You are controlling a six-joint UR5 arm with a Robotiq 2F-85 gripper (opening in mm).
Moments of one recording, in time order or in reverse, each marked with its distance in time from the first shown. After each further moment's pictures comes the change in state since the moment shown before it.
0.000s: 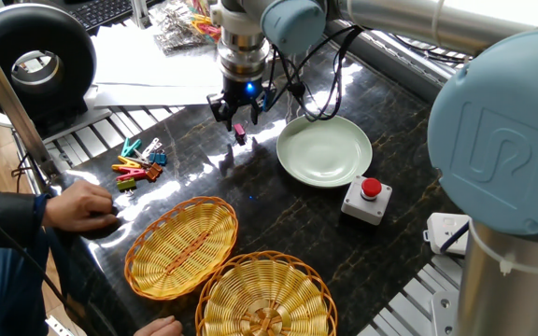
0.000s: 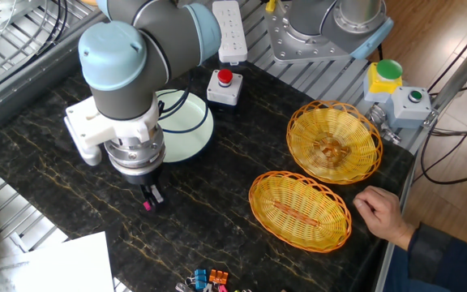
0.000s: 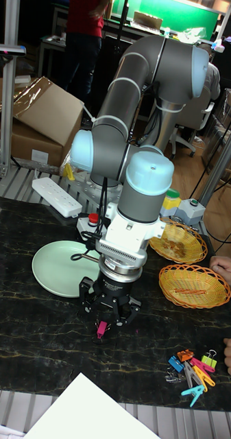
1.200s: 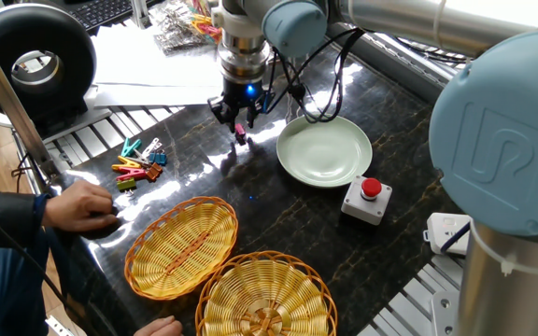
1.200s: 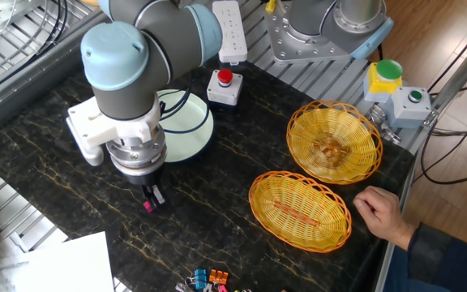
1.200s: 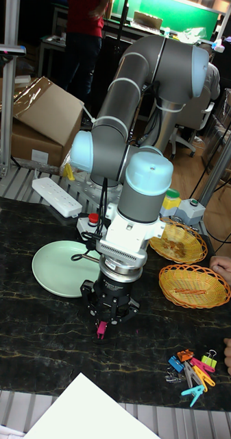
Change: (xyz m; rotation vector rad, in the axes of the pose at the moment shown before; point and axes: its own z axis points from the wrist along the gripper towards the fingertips) arm 0.002 0.002 0.002 -0.008 -0.001 -0.004
